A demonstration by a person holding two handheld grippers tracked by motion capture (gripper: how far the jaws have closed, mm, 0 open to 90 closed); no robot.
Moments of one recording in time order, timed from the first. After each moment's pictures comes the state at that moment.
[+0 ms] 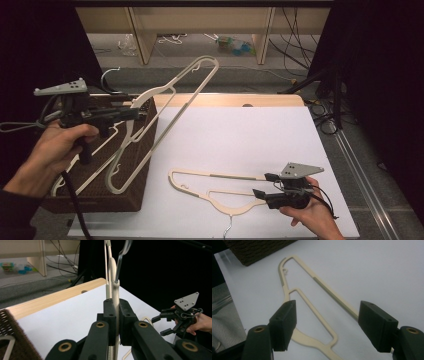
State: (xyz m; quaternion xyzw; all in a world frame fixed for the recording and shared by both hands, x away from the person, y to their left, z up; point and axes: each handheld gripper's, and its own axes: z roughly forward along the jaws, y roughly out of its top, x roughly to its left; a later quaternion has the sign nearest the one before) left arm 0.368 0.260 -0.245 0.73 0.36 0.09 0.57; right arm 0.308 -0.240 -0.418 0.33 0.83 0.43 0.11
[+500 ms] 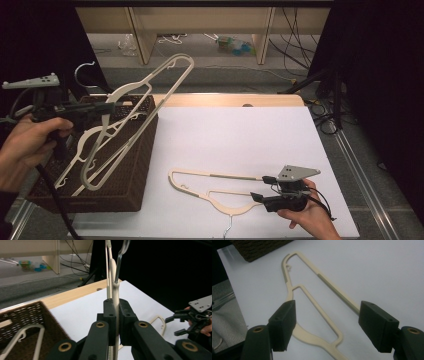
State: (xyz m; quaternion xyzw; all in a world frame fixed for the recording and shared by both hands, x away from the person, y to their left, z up) left arm 0.377 0.314 -0.243 0.73 0.39 0.11 0.56; right arm 0.305 -0.236 -0.424 0.33 0.84 0.43 0.10
